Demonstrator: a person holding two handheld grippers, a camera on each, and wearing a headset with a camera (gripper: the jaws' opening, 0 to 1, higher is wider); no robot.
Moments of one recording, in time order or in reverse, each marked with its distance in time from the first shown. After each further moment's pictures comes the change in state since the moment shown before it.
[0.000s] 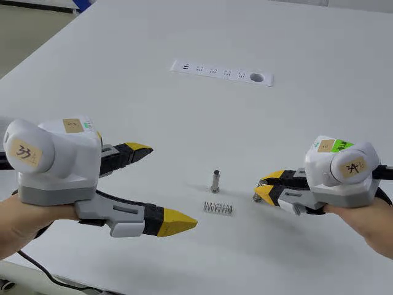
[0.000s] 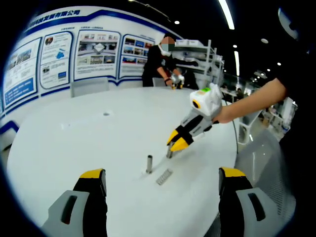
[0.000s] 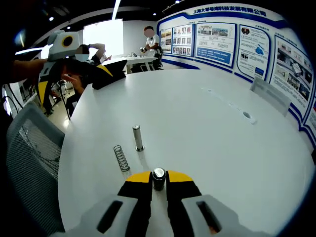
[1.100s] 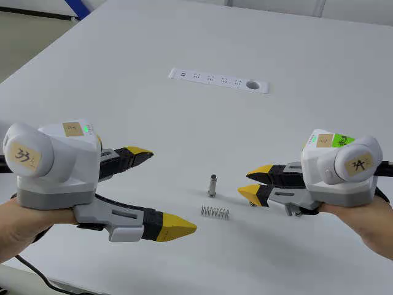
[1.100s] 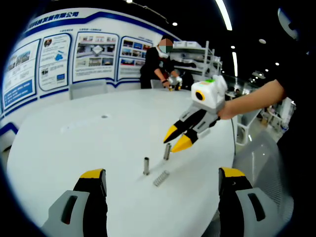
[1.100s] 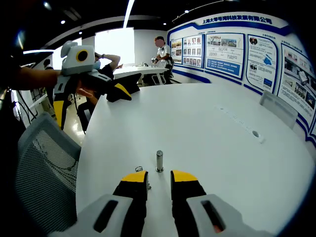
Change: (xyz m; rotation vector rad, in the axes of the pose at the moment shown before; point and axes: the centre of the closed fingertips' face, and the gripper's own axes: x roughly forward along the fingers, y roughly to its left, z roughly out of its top) left arm -0.003 -0.006 0.003 0.008 -0.016 -0.011; right arm -0.013 0.037 0.046 -0.043 -0.093 0.097
